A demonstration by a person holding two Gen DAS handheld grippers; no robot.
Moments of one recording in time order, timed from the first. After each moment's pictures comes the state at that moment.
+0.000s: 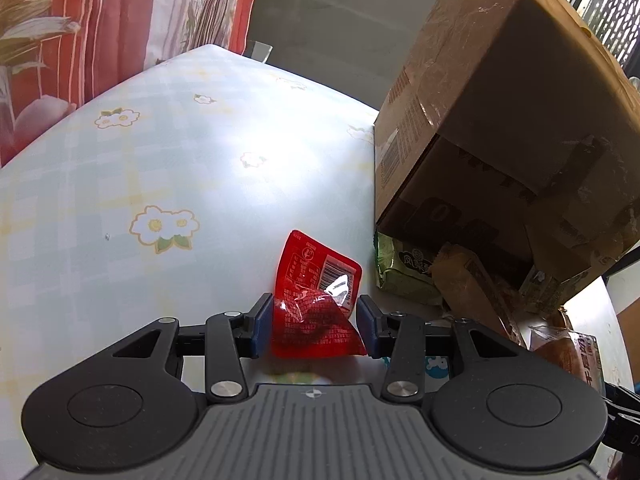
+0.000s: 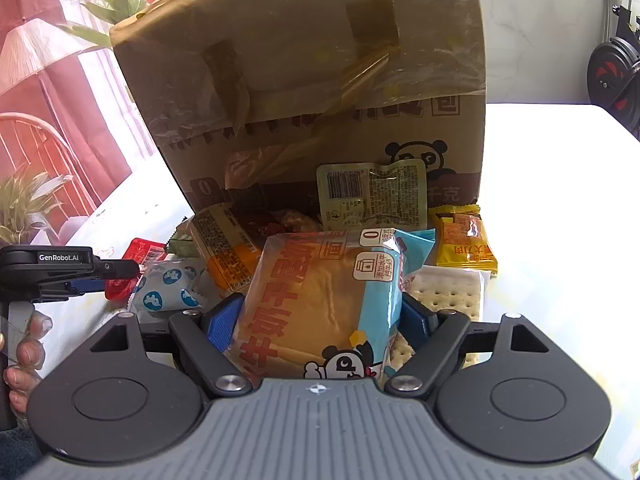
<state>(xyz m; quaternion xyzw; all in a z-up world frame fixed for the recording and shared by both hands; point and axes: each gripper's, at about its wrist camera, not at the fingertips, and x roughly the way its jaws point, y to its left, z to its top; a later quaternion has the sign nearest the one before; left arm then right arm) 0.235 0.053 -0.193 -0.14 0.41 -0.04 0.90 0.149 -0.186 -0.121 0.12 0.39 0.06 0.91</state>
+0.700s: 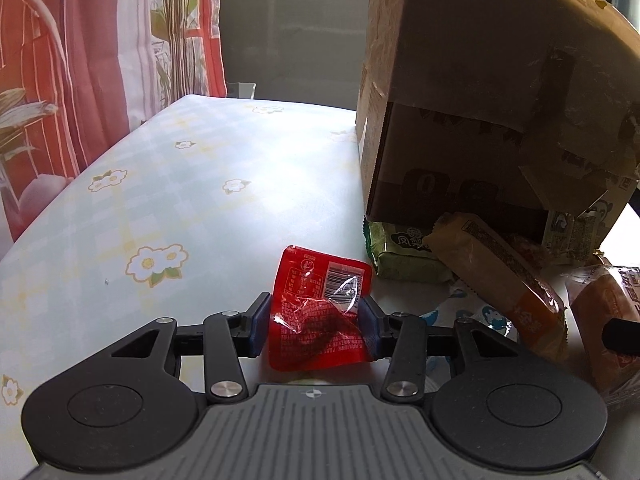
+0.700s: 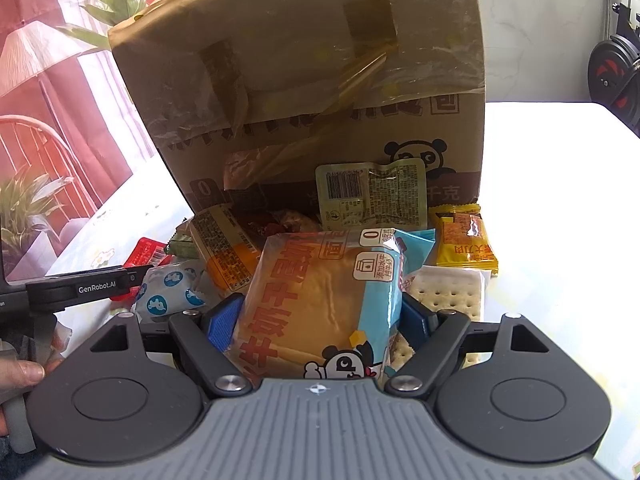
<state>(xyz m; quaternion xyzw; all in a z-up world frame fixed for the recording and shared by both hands) 0.218 0.022 -0.196 -0.02 0.37 -0.03 0.93 0.149 -0.187 -0.122 0.12 0.39 0.06 0.91</state>
